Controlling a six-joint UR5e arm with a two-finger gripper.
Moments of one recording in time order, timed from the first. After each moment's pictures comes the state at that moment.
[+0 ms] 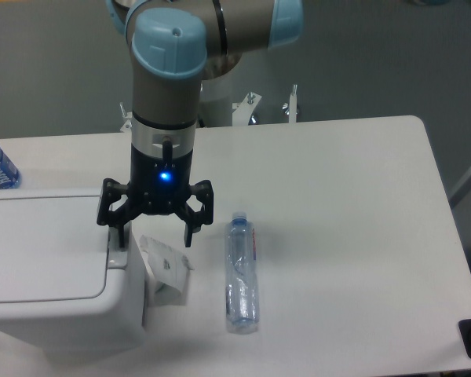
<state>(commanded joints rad) 2.23 -1.82 -1.45 -1.04 1.31 0.05</state>
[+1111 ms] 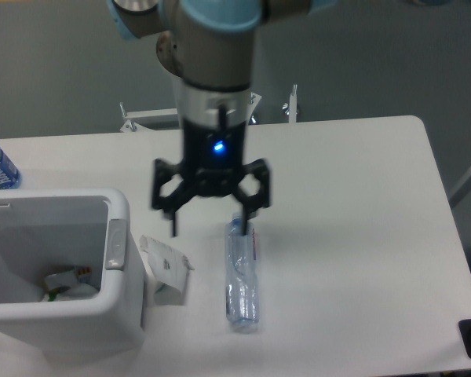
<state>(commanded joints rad) 2.47 -1.73 -1.39 -1.22 1.31 0.49</state>
